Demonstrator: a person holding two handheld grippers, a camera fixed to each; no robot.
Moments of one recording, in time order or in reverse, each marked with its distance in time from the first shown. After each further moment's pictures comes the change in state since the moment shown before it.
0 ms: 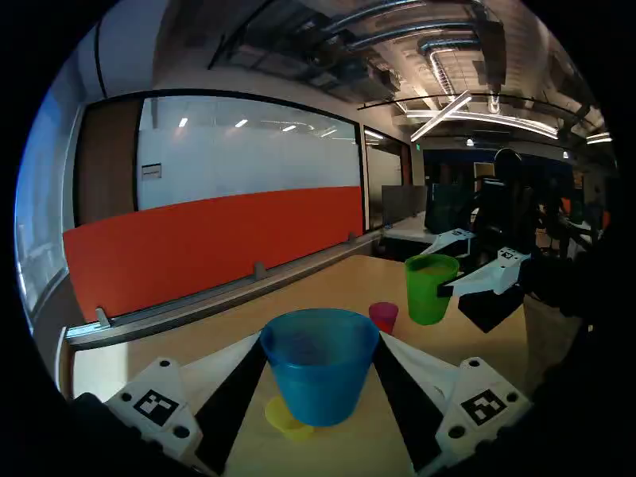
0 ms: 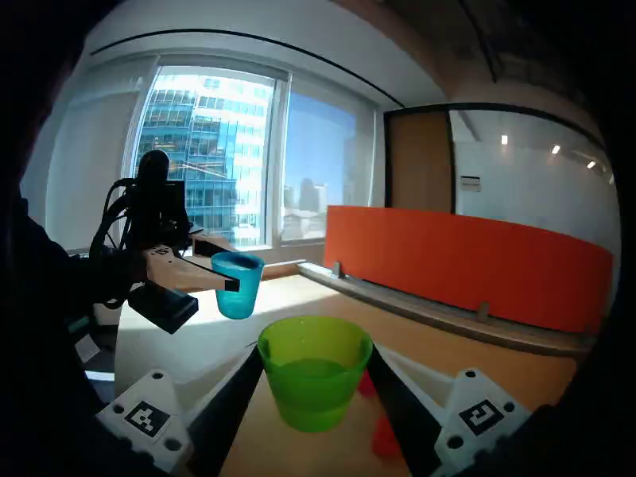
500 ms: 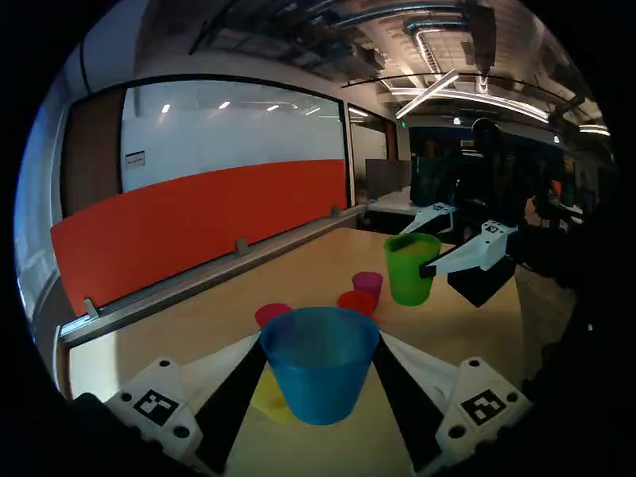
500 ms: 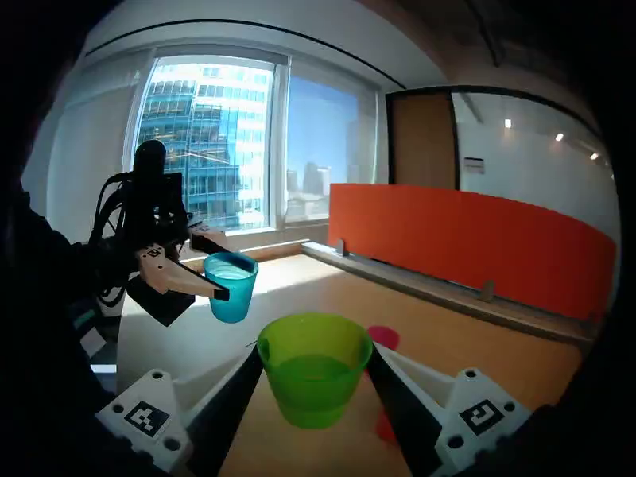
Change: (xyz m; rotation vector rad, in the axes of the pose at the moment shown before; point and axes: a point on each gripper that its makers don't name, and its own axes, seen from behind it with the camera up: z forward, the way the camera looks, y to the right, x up) left arm -0.042 0.029 0.006 -0.063 -0.098 0.034; right arm -0.033 0.004 -0.004 0.021 -0.077 0.020
